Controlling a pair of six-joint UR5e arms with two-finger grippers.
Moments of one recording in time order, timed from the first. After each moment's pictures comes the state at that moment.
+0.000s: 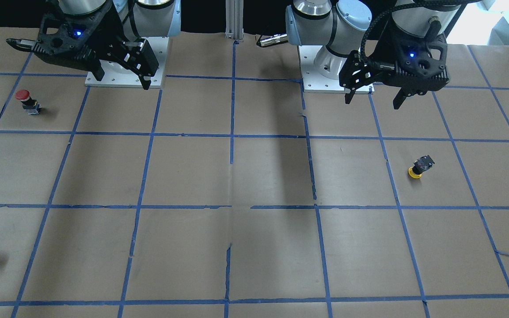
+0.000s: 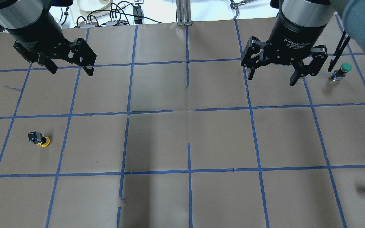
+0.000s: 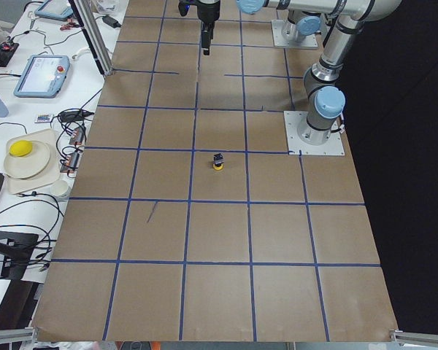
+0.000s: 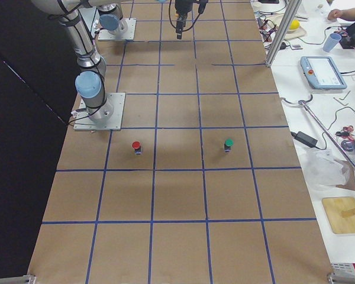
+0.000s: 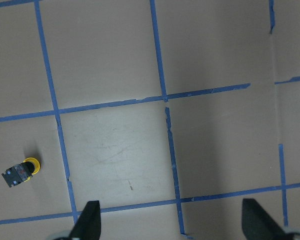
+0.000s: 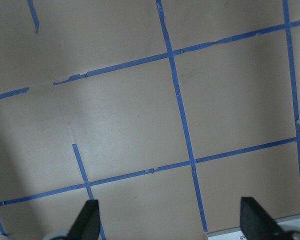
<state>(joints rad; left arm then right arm) -1.52 -1.54 -1.53 -1.64 1.57 0.16 1.65 -1.61 1.50 -1.41 -1.54 0.30</state>
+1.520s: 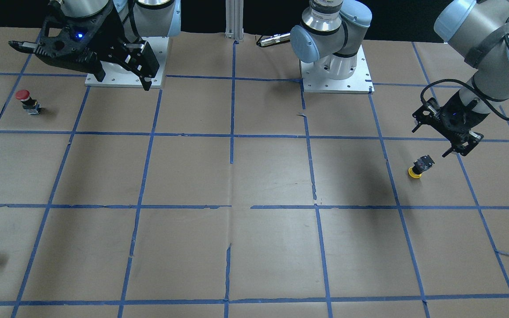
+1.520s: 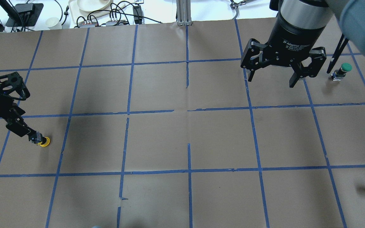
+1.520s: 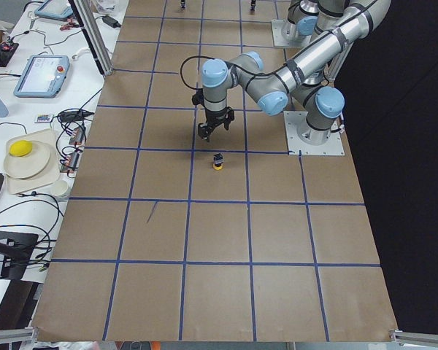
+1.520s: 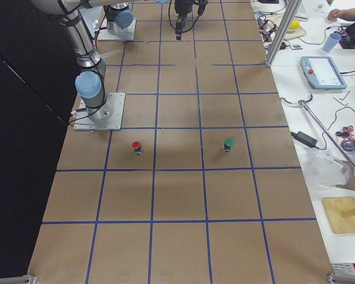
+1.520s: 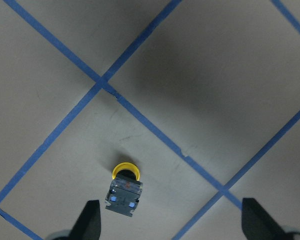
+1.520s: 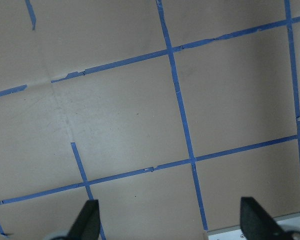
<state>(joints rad) -0.97 -1.62 -2.01 -1.12 1.60 1.59 1.65 -1.61 1.51 -1.41 -1.54 0.30</state>
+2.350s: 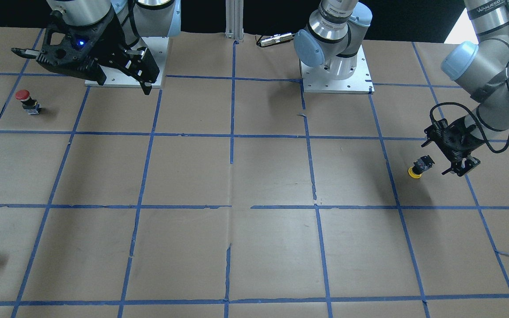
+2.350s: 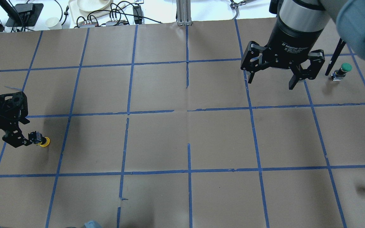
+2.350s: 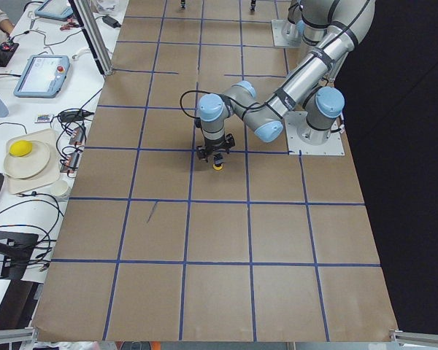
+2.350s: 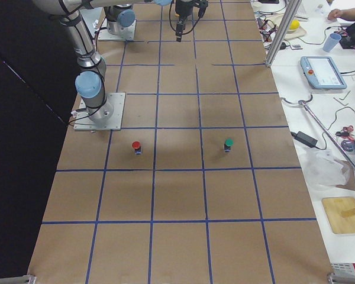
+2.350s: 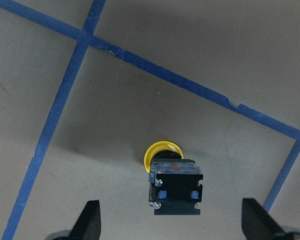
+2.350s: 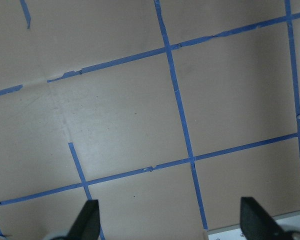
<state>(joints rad) -0.91 -1.75 -2.02 -1.03 1.60 1.84 1.65 -1.60 1.52 -1.41 -1.54 0.30</state>
